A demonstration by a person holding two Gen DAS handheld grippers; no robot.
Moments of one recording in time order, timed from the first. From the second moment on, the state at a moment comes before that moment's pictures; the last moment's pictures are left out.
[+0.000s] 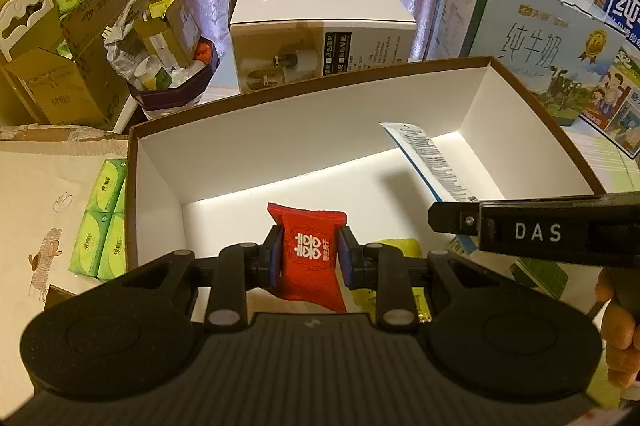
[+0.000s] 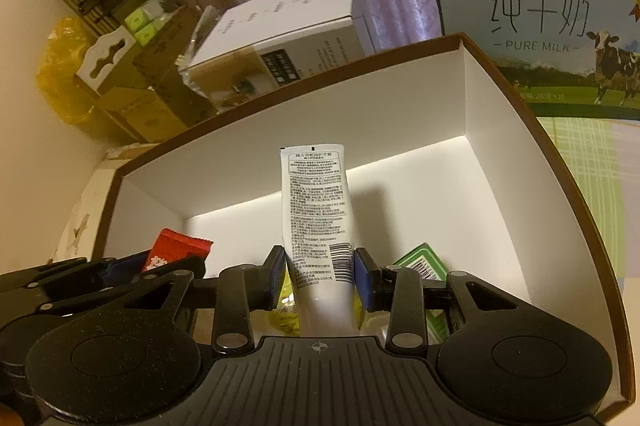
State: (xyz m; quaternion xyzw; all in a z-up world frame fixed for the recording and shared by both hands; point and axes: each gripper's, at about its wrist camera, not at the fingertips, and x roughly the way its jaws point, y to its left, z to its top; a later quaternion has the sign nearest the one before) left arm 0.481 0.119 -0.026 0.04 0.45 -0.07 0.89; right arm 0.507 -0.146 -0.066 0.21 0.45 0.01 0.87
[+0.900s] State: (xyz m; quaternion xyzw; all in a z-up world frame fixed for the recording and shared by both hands) left arm 0.492 0.118 -0.032 0.04 0.45 -0.07 0.89; right arm 0.495 -0.163 -0.051 0.20 0.43 0.01 0.88
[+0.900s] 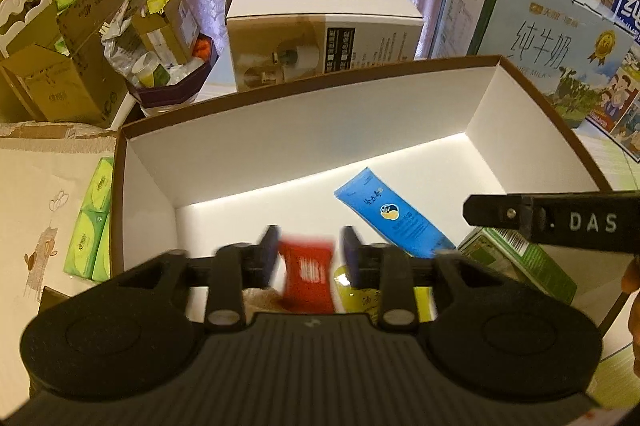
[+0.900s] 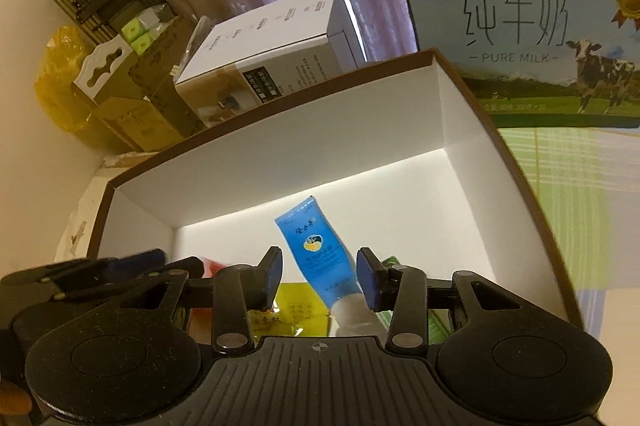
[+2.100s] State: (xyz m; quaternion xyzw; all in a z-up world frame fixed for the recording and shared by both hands) left arm 0.365 0.134 0.039 0.01 0.40 -0.08 0.91; right arm 0.352 -0.152 0.007 0.16 0.38 0.03 0.91
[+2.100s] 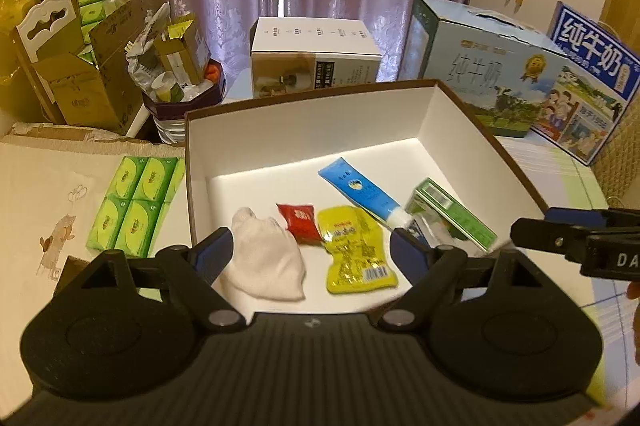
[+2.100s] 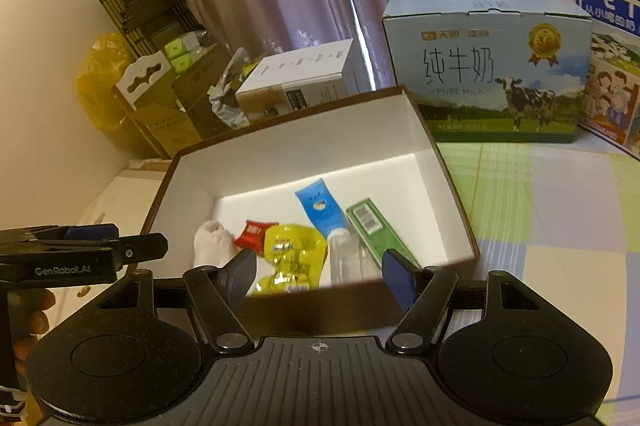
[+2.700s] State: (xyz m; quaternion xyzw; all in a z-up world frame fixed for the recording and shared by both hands) left arm 0.291 0.119 0.017 -0.01 0.44 -0.08 0.89; right arm 0.285 -0.141 -0.013 0.16 0.42 0.03 0.89
